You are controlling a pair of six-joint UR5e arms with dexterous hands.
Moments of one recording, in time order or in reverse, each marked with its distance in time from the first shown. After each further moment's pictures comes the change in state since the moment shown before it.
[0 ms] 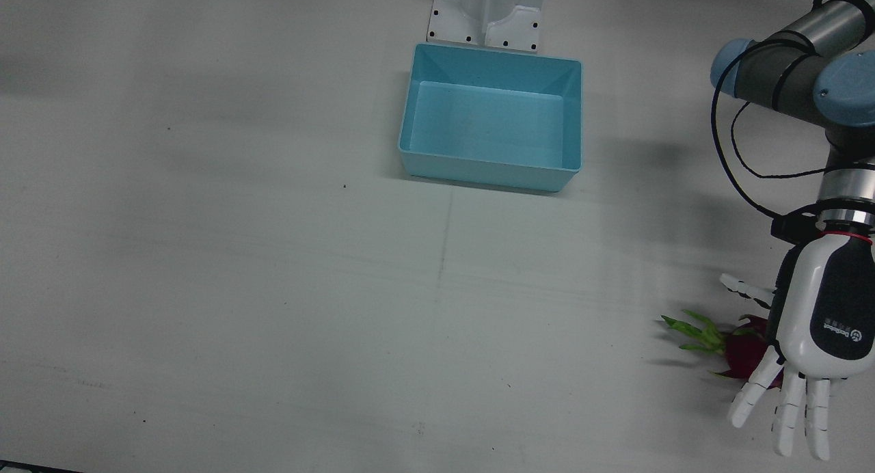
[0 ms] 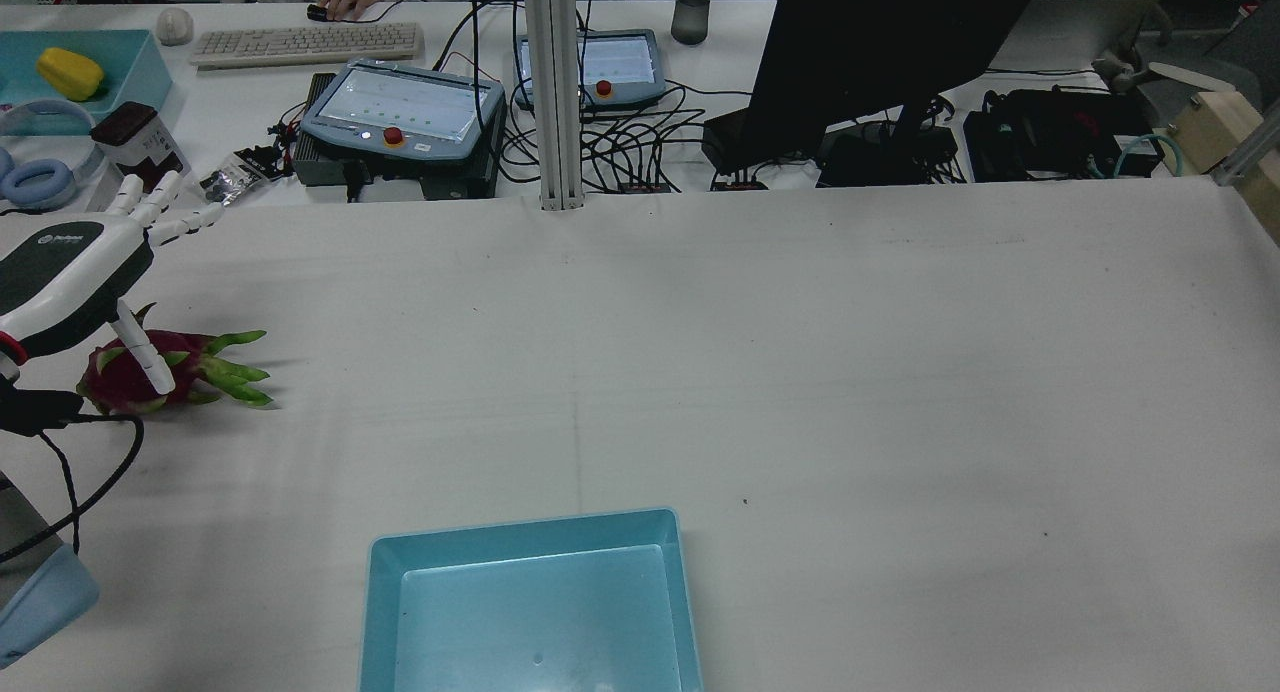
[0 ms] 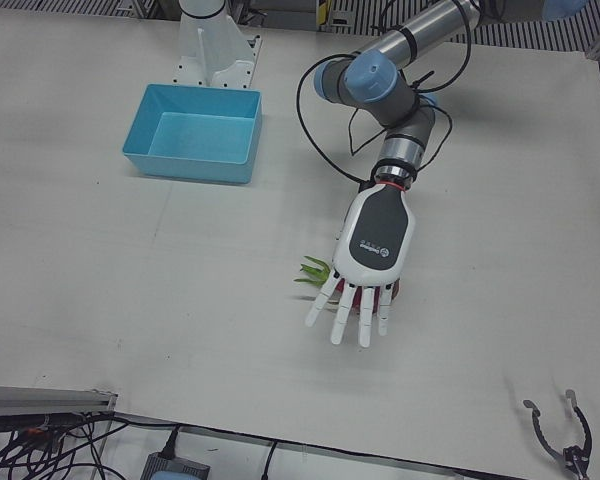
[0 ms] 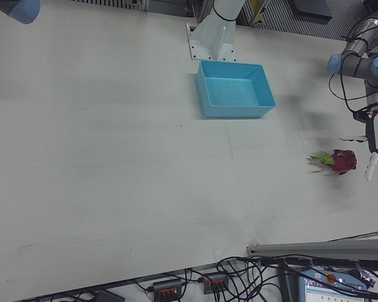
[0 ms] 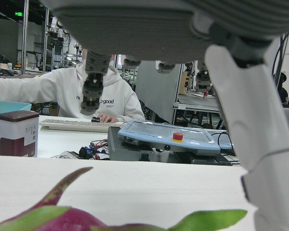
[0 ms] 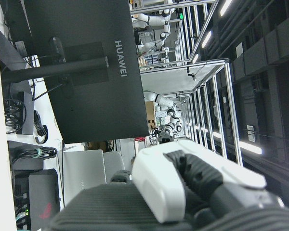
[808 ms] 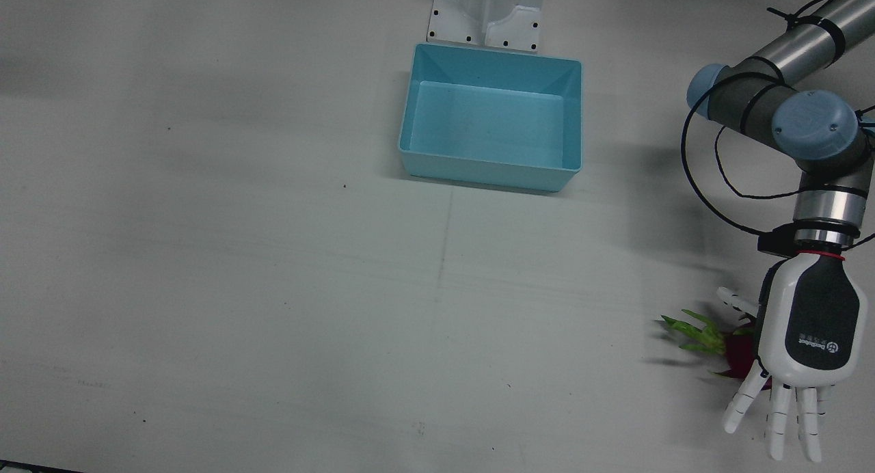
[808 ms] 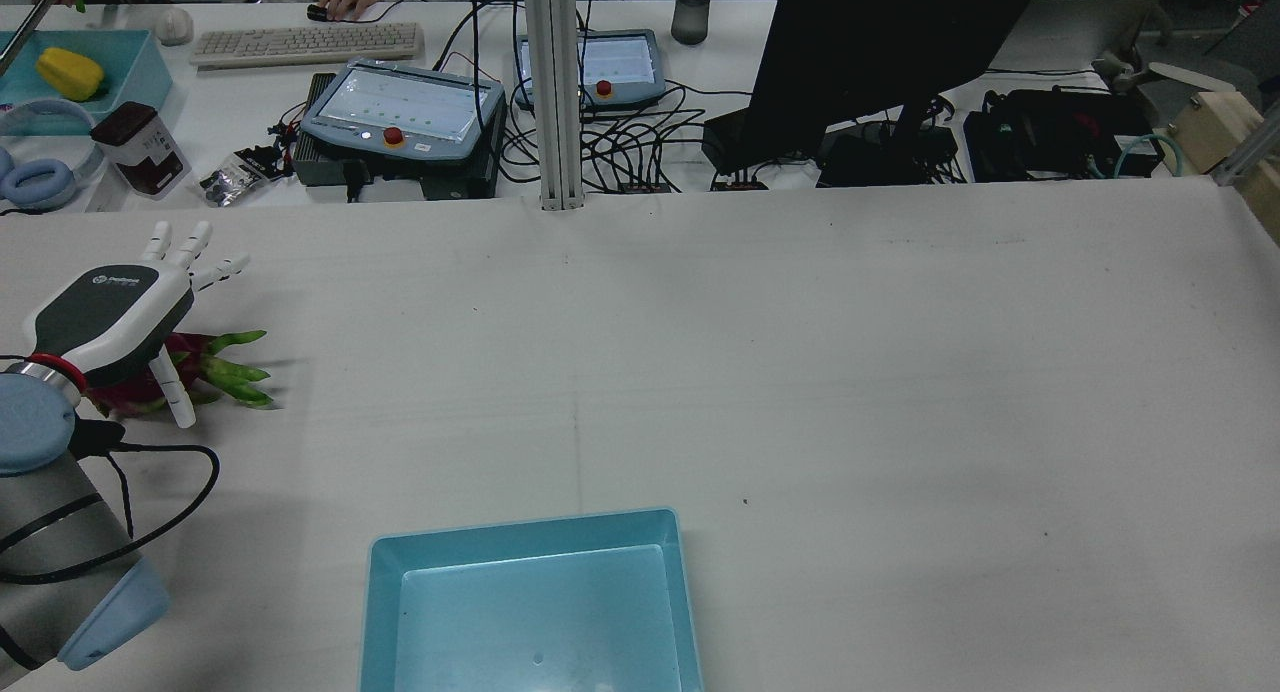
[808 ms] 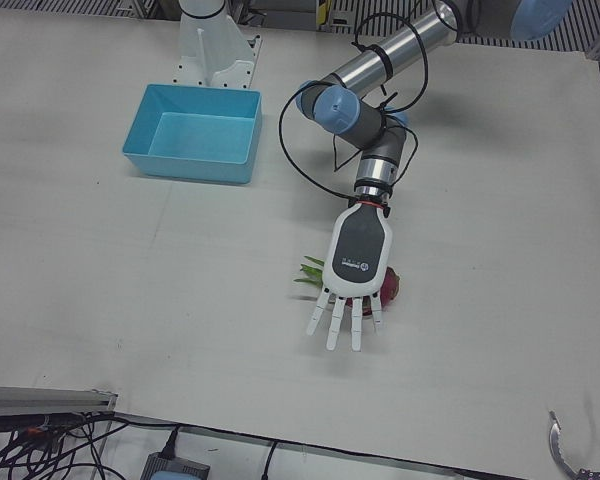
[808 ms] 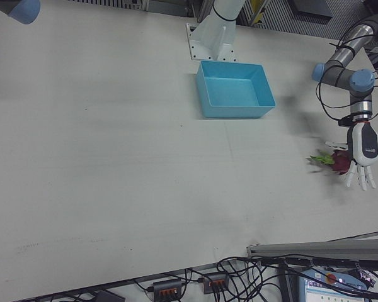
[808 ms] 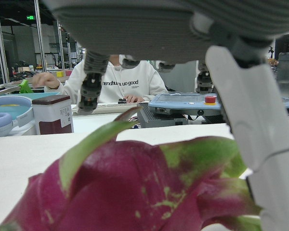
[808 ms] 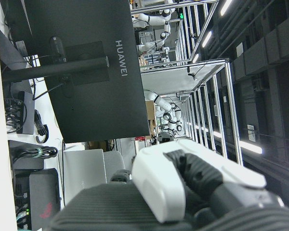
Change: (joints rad) left arm 0.031 -0.033 0.135 0.032 -0.055 0.060; right arm -0.001 0.000 -0.001 0.000 0.000 0.000
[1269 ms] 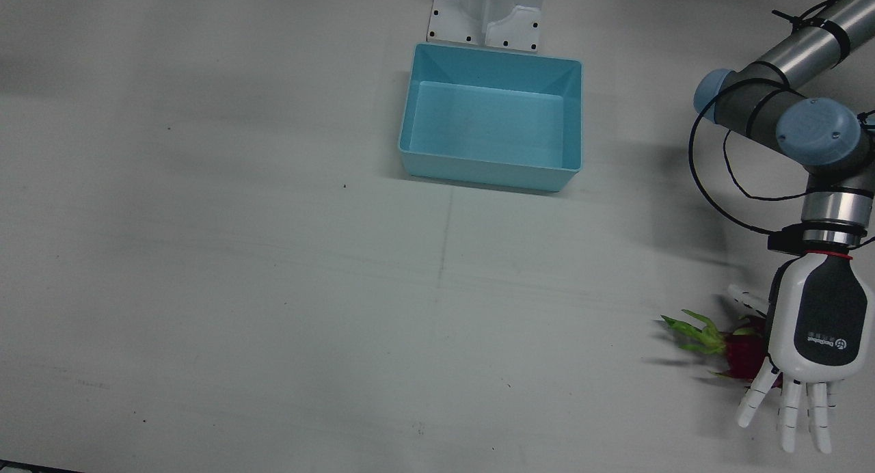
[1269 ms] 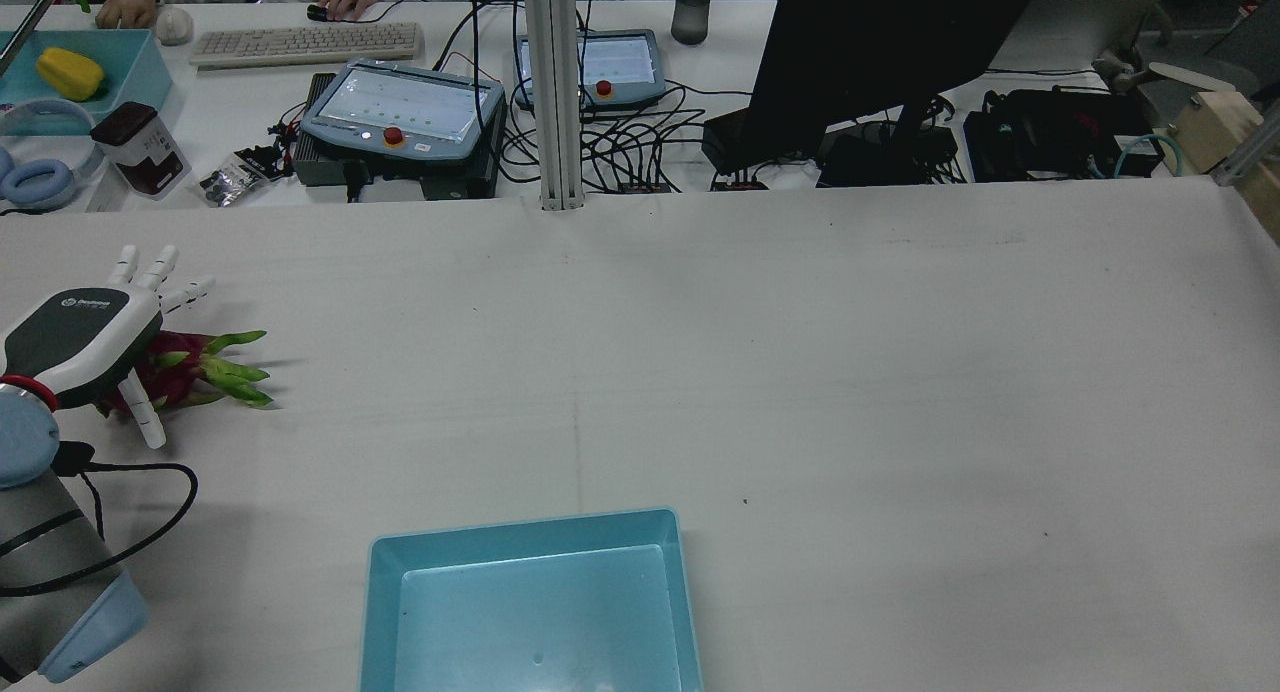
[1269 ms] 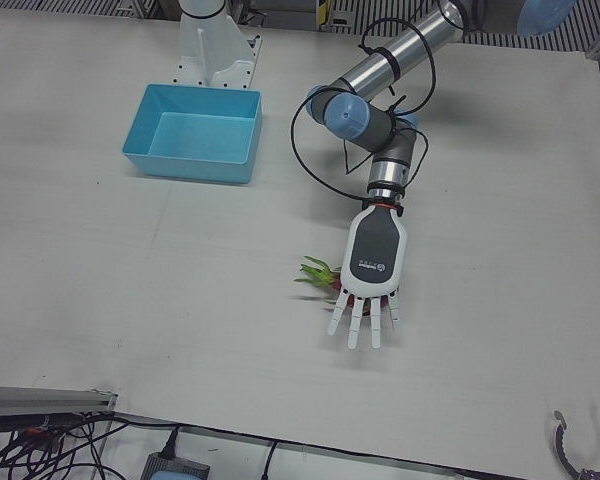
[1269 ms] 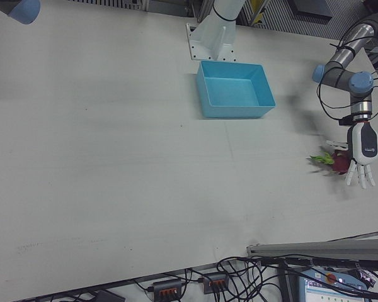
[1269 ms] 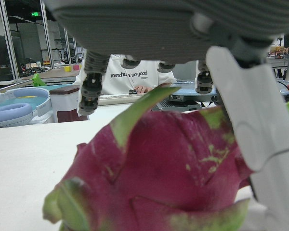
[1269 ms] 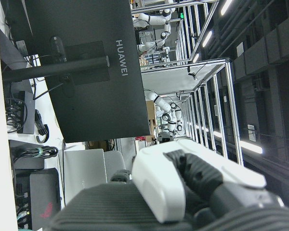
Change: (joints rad) left arm 0.008 0.036 0.020 0.003 -0.002 0.003; right arm -0.001 0.000 -0.001 0.000 0.000 0.000
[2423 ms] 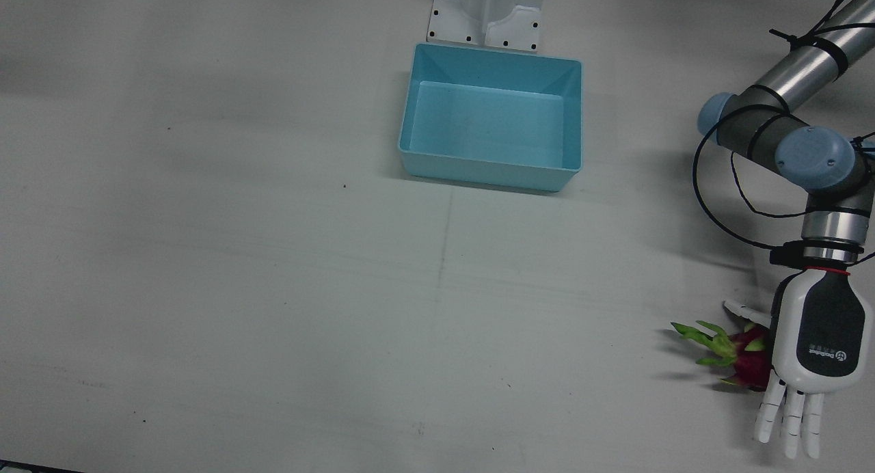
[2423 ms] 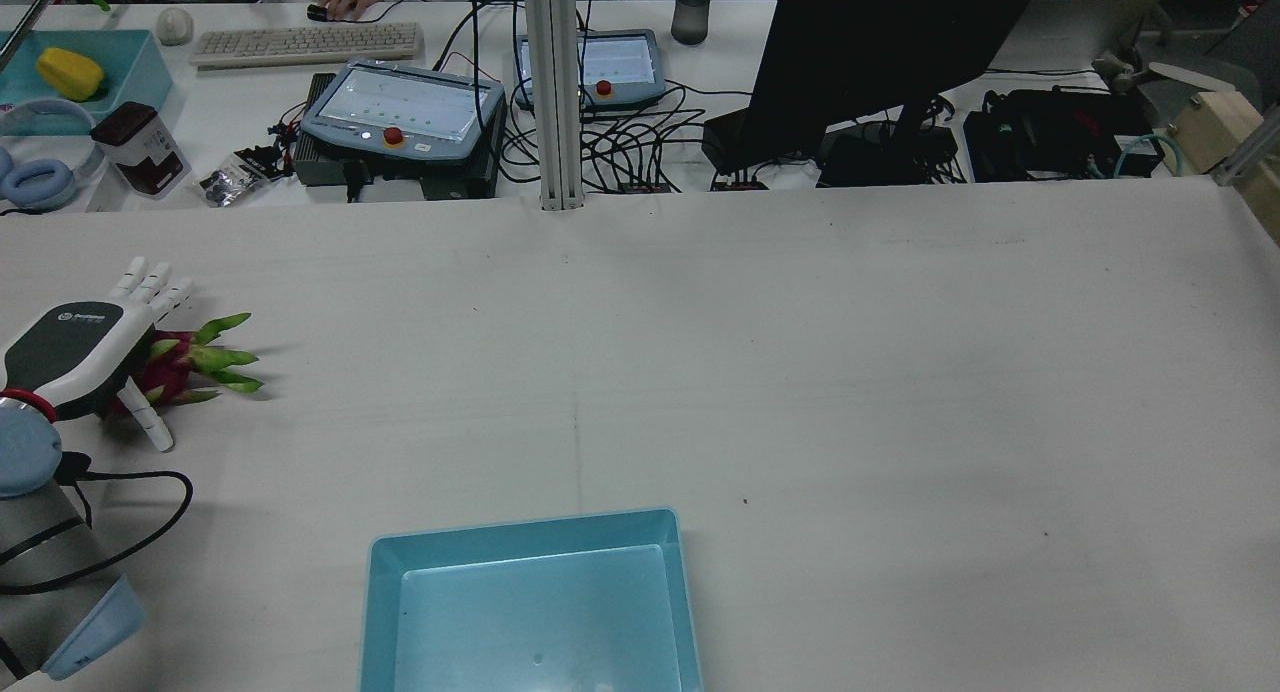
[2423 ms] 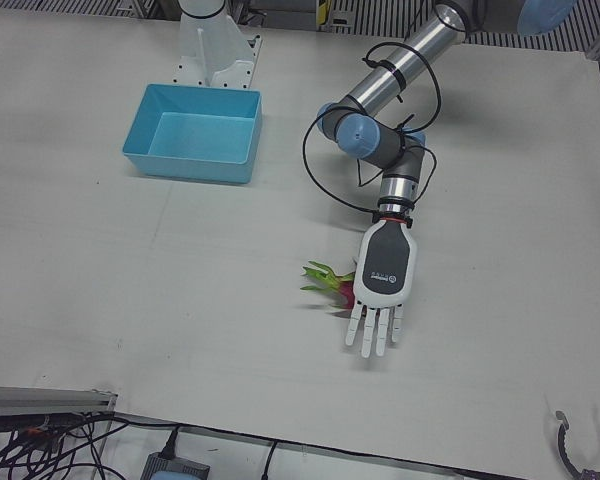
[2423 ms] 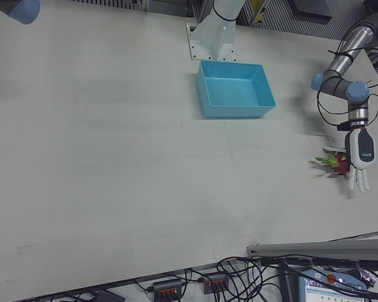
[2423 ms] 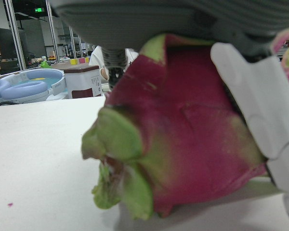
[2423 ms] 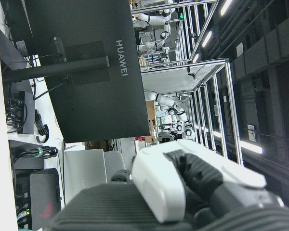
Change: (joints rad) left arm 0.002 0.002 0.121 -0.102 0.000 -0.005; right arm 0.000 0.000 0.000 0.000 0.000 0.000
